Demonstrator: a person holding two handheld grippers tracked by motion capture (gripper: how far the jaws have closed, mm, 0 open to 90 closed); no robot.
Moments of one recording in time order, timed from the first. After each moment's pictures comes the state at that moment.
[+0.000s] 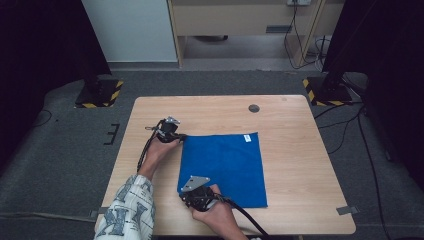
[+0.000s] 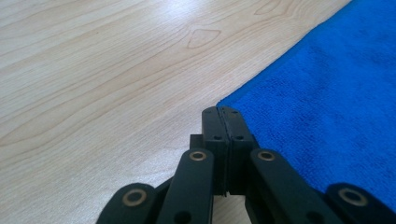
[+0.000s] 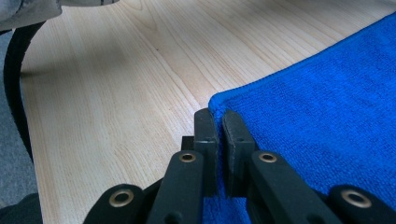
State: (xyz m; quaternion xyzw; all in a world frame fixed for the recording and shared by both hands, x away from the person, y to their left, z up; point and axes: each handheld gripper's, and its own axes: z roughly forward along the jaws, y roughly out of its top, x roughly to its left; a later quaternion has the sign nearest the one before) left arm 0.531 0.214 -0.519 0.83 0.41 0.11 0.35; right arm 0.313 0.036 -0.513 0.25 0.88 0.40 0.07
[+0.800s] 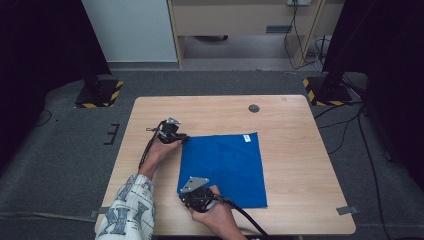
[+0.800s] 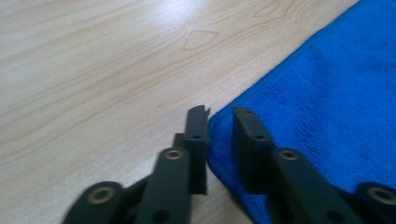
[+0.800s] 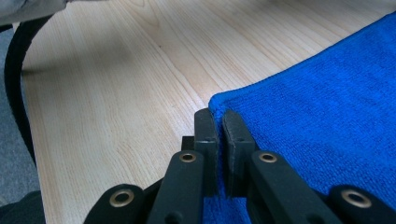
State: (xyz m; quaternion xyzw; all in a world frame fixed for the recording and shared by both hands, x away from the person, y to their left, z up) left arm 0.530 0.211 -0.528 0.82 0.43 0.11 0.37; right arm 0.311 0.038 -0.513 0.25 0.88 0.40 0.07
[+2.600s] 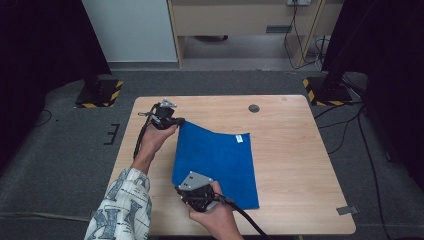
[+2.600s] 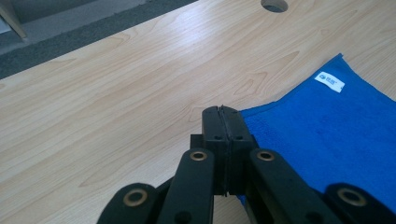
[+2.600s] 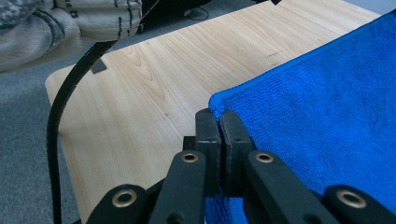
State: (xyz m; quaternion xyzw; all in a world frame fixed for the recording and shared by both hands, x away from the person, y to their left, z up) left arm 0.521 0.209 -0.431 0.81 0.41 0.16 0.38; right arm 0.293 0.034 -0.452 0.25 0.84 0.46 0.13
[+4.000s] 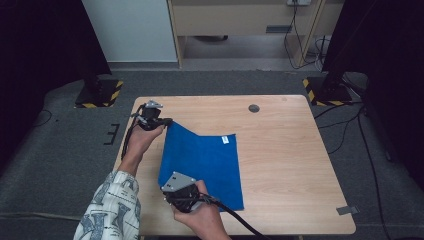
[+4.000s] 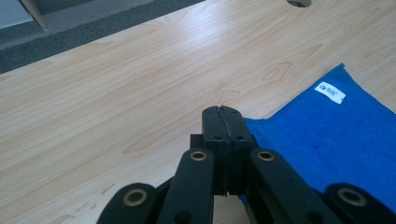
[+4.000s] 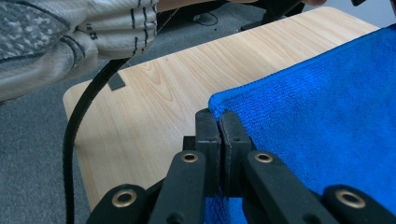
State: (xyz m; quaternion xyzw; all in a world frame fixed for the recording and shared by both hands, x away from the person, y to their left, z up) left arm 0.514 0.243 -0.426 0.80 0.44 0.17 0.37; right arm 0.288 0.068 -0.439 0.23 0.85 0.46 0.13
